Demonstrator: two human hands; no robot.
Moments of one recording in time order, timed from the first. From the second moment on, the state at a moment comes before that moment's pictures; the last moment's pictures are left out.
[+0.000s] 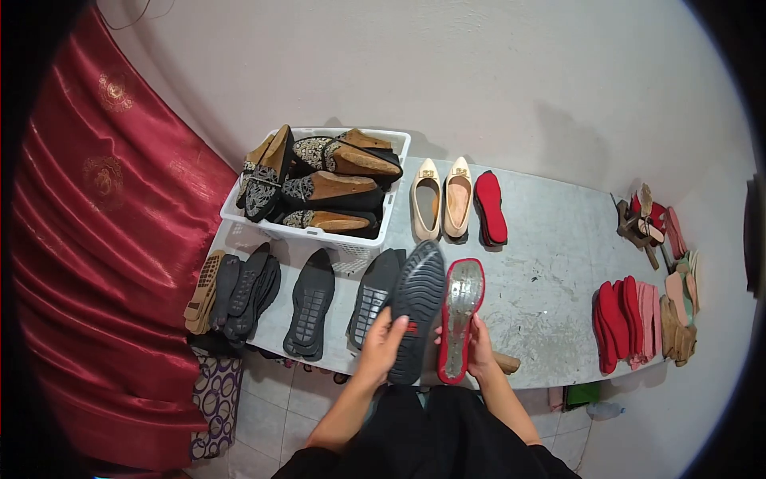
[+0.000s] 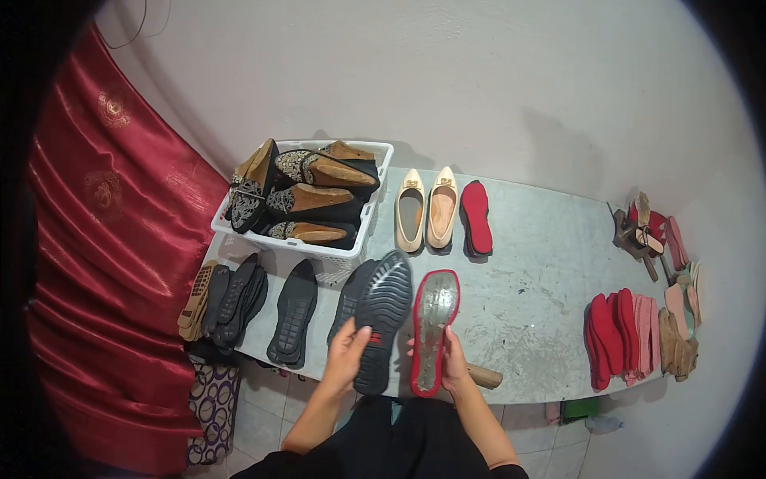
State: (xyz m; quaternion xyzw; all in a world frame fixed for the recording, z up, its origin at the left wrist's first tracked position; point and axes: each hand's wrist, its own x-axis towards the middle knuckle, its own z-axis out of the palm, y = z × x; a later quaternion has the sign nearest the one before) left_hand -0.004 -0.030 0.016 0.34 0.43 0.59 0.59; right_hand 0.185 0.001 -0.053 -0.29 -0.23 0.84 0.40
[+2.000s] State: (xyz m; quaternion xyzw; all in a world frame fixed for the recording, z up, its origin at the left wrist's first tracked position) left_hand 0.068 -0.038 -0.017 0.63 0.48 0.54 0.29; right_hand 0.188 0.027 -0.022 -0.29 -0.17 0.75 0.57
